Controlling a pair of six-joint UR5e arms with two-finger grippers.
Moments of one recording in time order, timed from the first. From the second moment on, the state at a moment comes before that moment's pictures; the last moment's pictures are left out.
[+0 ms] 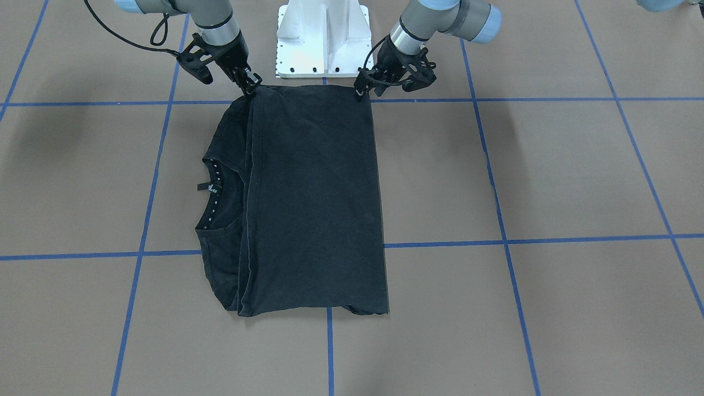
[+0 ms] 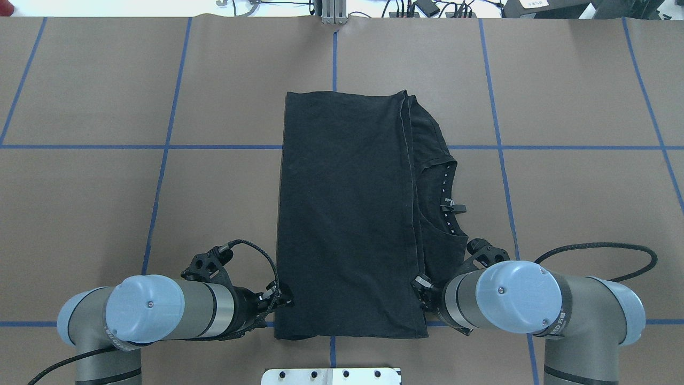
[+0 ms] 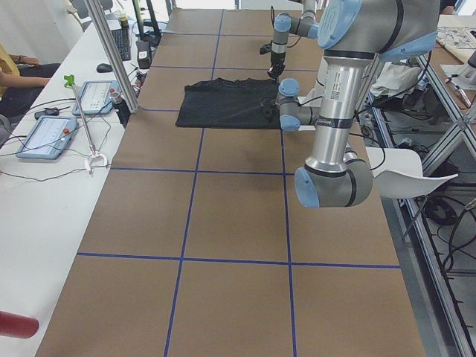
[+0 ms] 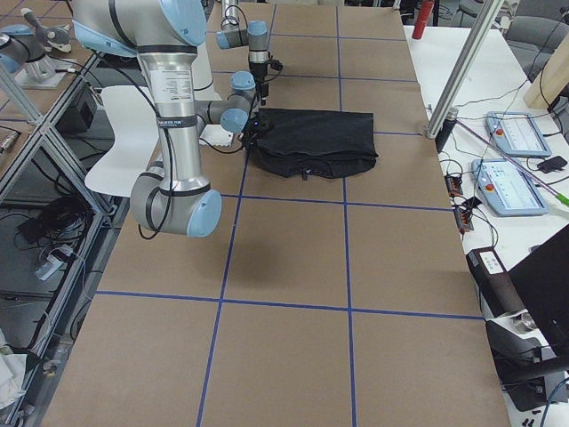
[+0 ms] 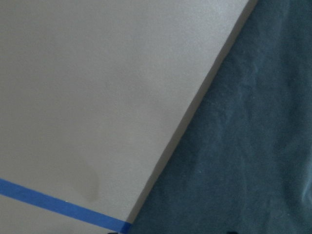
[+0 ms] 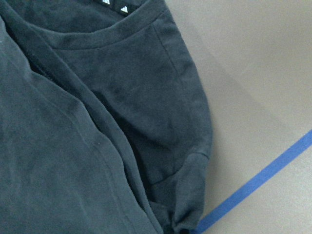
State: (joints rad) left arm -0.20 -1.85 -1.91 -2.14 -1.71 -2.03; right arm 0.23 -1.37 2.10 -1.43 1.71 2.18
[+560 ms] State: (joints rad) left arm -0.15 -1.85 -1.89 -2.14 -1.67 -2.07; right arm 0.24 -1.37 2.10 -1.43 1.71 2.18
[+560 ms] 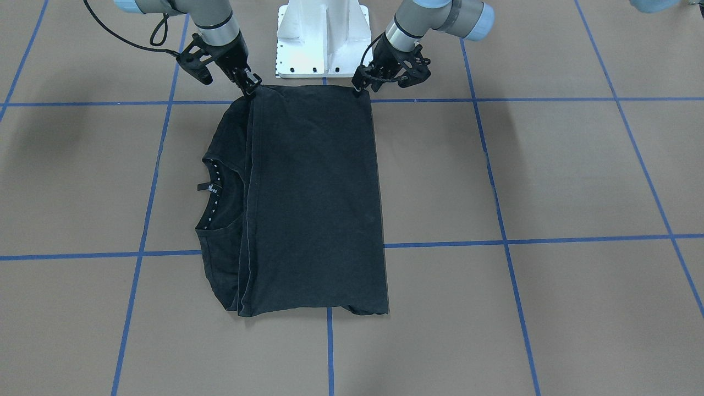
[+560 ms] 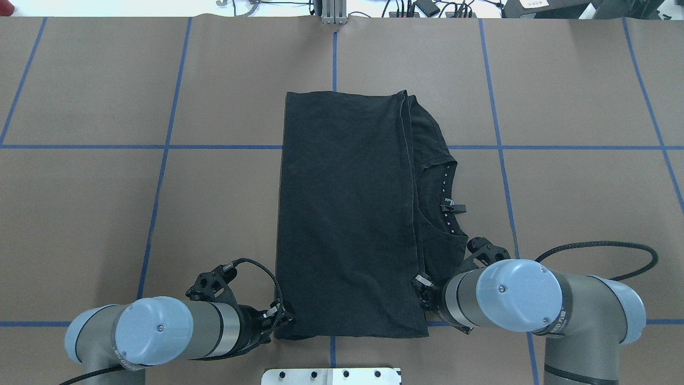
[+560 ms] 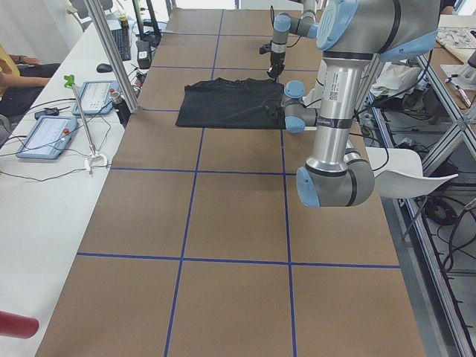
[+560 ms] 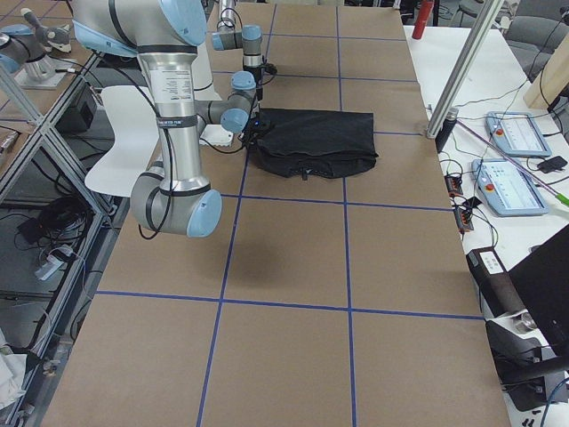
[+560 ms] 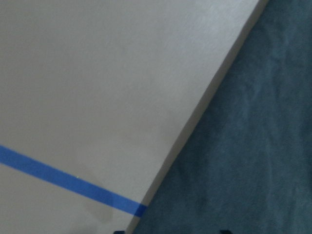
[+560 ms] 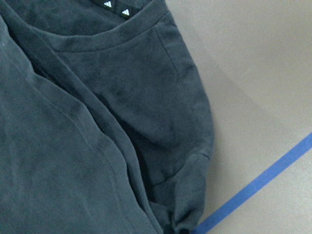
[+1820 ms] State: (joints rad) left arm -0.14 -1.85 -1.88 -2.14 -1.67 -2.08; right arm 0.24 -1.37 2.10 -1.43 1.71 2.17
